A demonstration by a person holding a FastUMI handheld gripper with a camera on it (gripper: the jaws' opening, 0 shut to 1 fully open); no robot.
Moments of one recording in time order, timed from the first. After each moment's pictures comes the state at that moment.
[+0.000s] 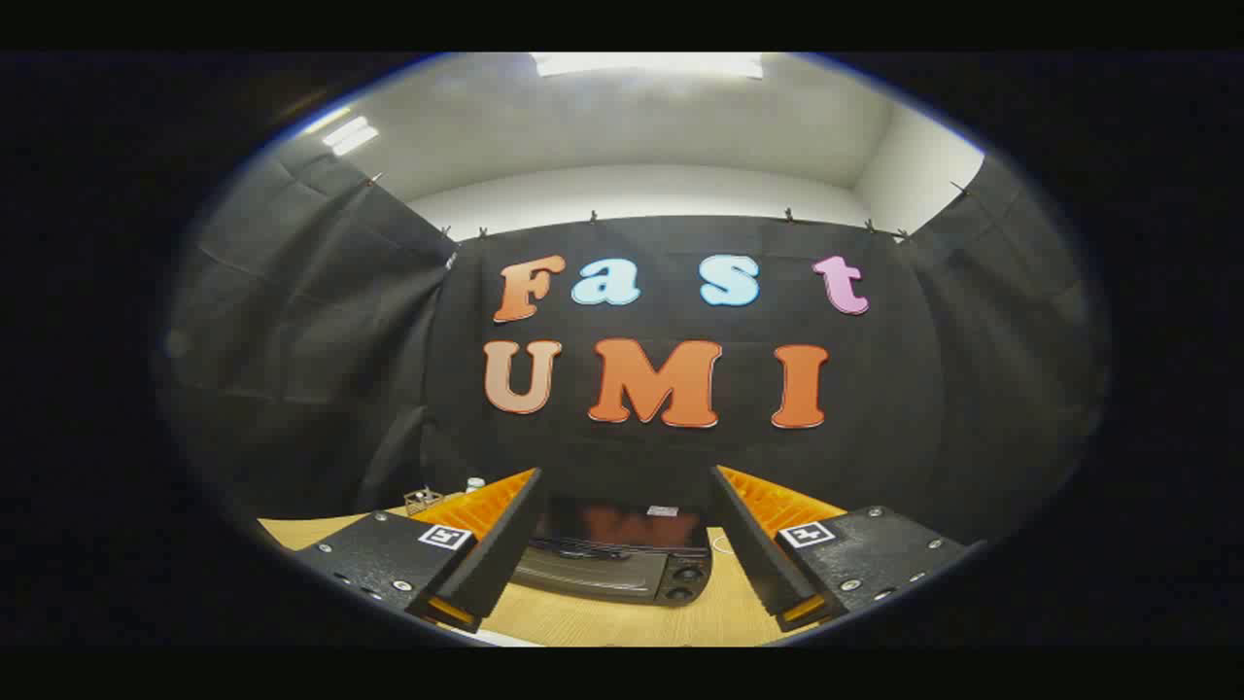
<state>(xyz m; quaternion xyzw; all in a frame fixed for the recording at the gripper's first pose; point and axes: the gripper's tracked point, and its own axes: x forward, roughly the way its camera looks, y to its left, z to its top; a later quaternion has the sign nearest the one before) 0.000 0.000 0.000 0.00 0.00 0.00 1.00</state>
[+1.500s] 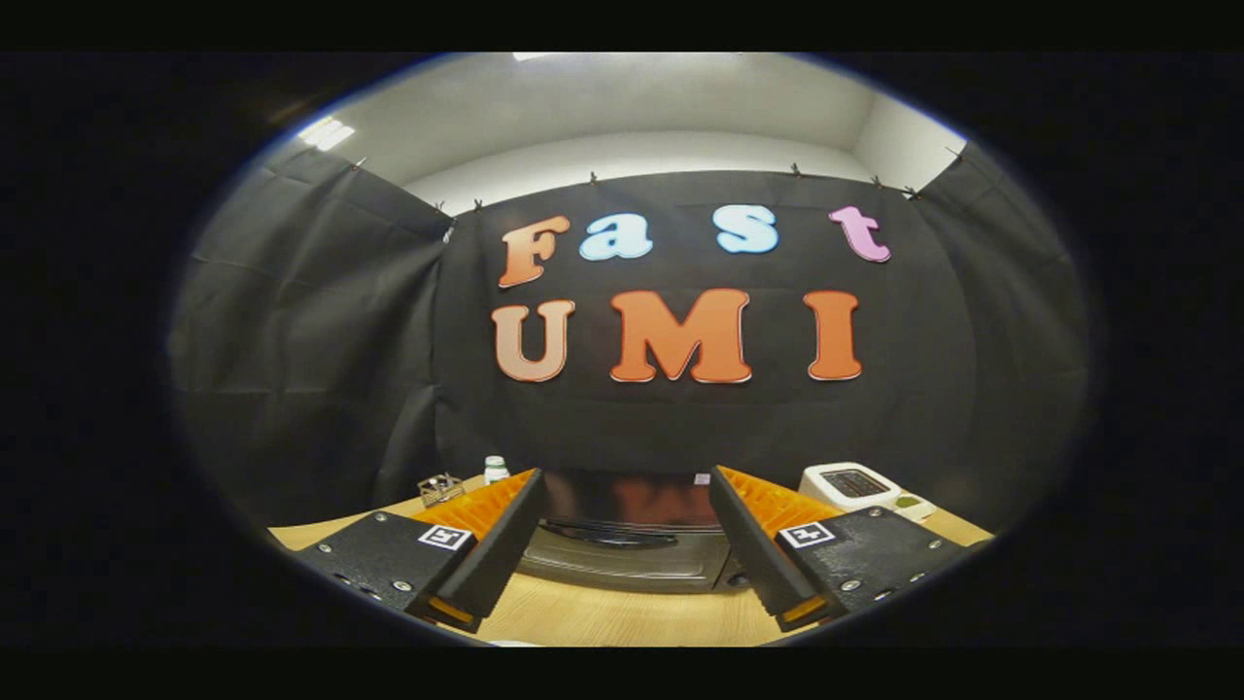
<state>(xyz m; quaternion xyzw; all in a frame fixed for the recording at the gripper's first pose) 0.059 0.048 -0.083 0.04 0.08 0.02 1.00</state>
